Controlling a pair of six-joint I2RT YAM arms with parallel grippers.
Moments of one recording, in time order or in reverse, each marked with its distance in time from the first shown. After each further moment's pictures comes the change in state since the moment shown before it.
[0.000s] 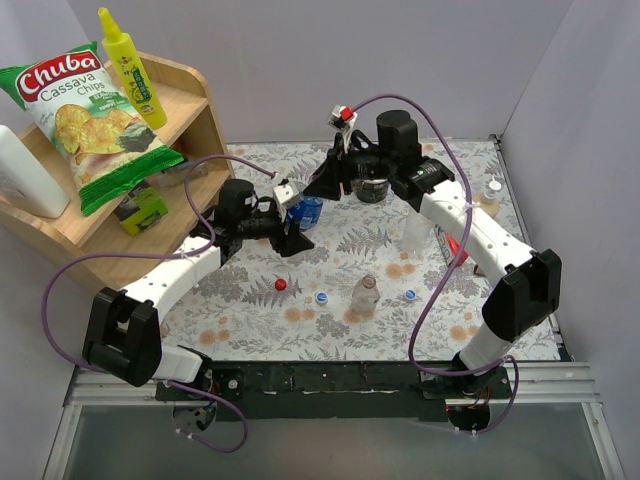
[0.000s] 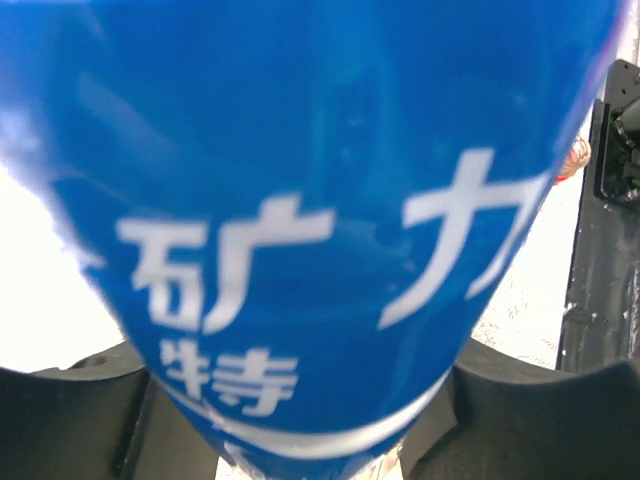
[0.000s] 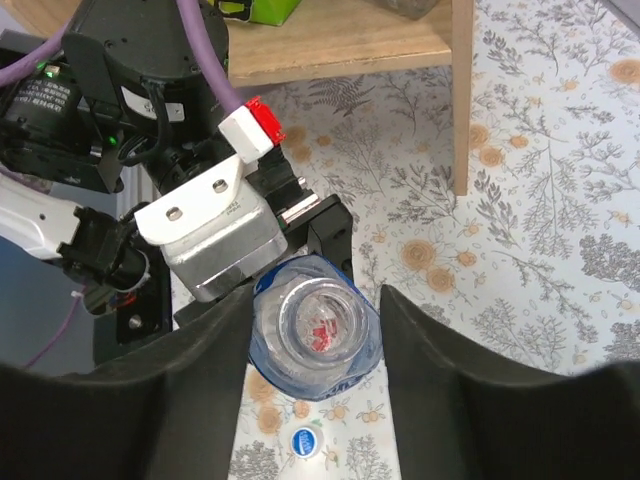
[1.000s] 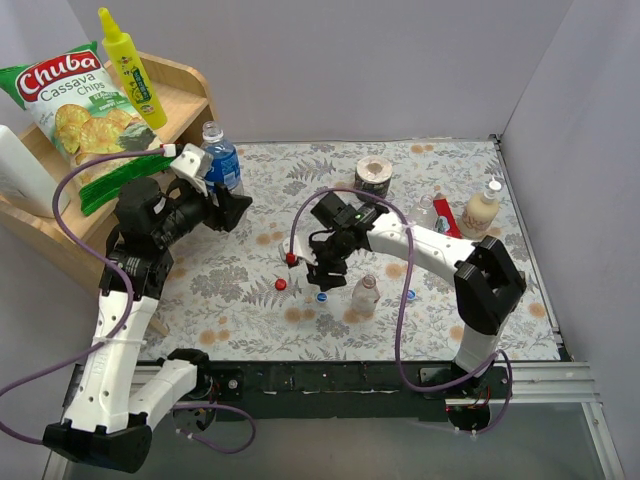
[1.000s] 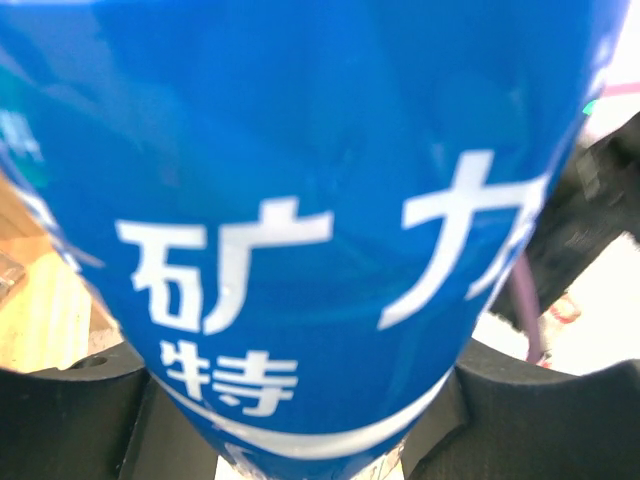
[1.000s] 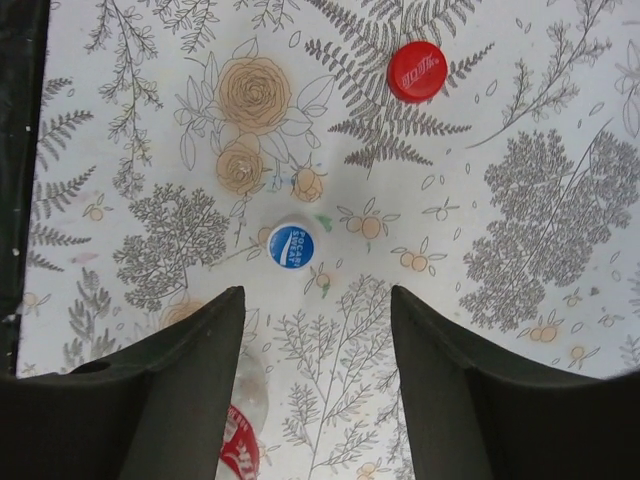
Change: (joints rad) left arm 0.212 -0.462 0.222 -0.341 -0.339 -0.217; right arm 0.269 0.130 -0.169 -0.605 0.282 -0.990
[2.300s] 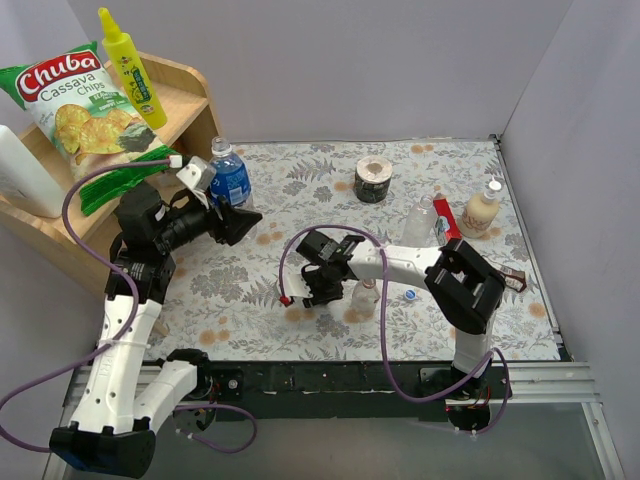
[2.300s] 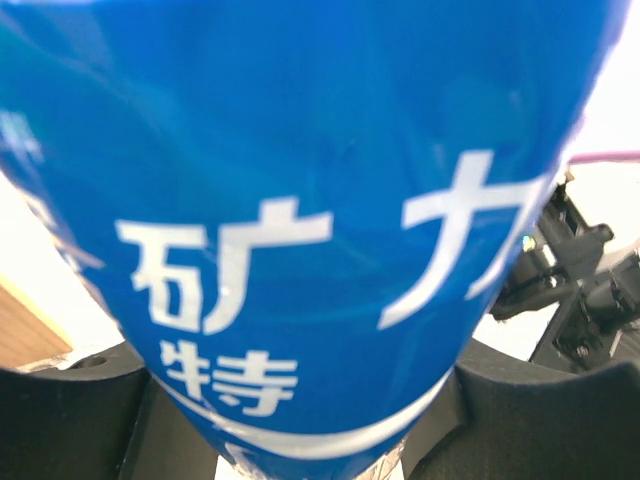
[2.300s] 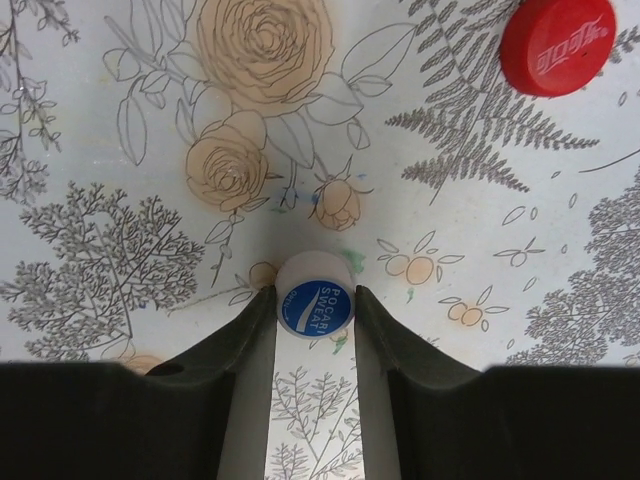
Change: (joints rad) left arm 0.068 -0.049 -0.081 0.077 0.262 -0.083; right arm 0.155 0.085 -0.189 0.237 0.276 -0.082
